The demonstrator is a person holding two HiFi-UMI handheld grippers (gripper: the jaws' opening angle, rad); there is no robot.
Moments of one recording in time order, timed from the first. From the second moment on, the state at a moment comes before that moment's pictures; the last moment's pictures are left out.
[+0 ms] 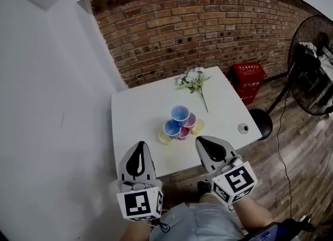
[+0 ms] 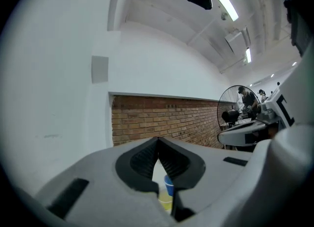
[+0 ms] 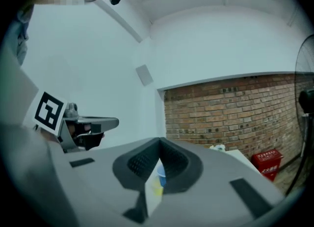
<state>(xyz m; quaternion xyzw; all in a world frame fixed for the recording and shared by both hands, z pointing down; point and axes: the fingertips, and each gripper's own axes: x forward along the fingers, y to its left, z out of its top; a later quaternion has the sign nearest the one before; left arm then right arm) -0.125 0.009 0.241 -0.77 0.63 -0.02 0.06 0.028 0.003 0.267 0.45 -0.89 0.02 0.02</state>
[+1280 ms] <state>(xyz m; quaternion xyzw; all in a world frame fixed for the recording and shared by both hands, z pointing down) -0.102 0.031 0.229 -0.79 0.61 0.00 0.08 0.039 0.035 0.240 0.50 -0.86 -0.06 0.01</state>
